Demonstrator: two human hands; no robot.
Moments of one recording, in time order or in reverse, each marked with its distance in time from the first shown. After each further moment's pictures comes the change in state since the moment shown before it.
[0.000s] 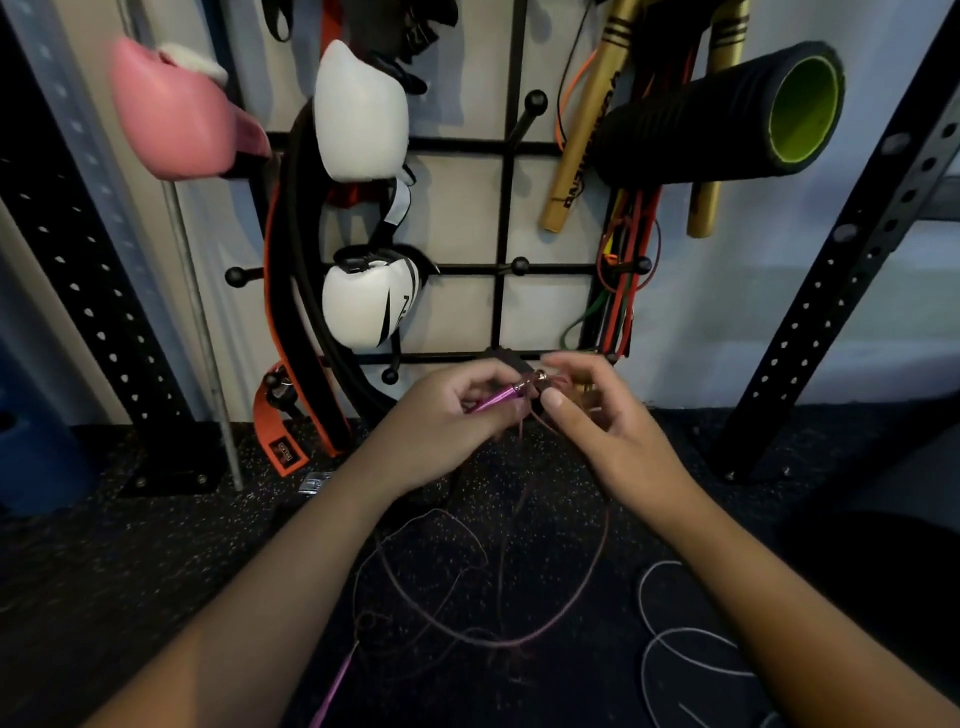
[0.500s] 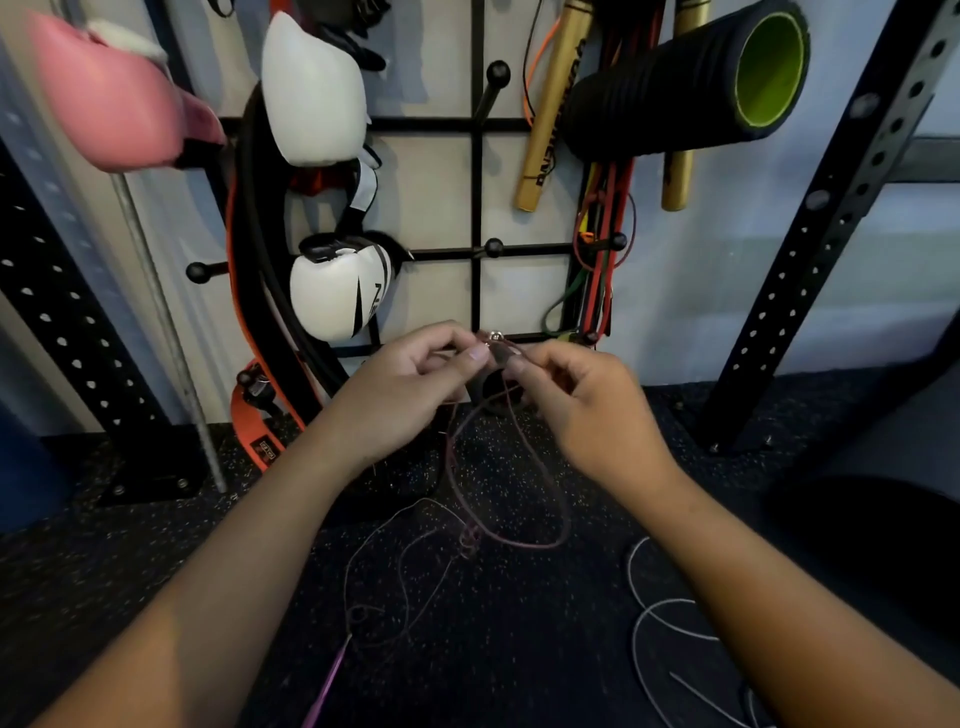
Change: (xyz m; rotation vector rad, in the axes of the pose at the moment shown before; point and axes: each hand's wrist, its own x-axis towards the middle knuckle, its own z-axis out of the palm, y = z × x) left_hand 0.004 0.018 -0.006 -0.007 0.012 -0.091; right_hand 0.008 -0.009 0.003 -0.139 0.160 -0.043
